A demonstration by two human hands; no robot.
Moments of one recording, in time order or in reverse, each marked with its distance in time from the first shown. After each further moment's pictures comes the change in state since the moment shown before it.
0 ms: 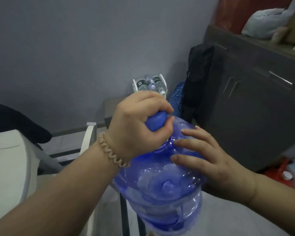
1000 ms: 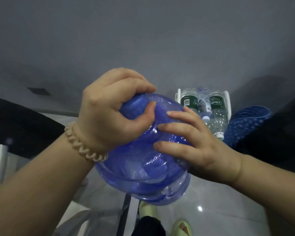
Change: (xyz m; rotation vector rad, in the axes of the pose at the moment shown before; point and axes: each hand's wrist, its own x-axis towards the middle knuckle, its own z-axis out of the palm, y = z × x) left_hand 0.159 -0.421 0.042 0.458 0.026 -0.251; right_hand 0.306 0.415 0.209 0.252 0.005 -0.369
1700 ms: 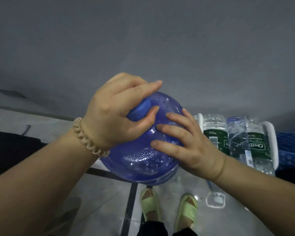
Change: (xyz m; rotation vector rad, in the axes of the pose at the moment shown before) left_hand 0.091 -0.299 0.146 -0.044 -0.122 0.003; right_hand 0.089 0.271 0.179 -0.014 0.015 0.090
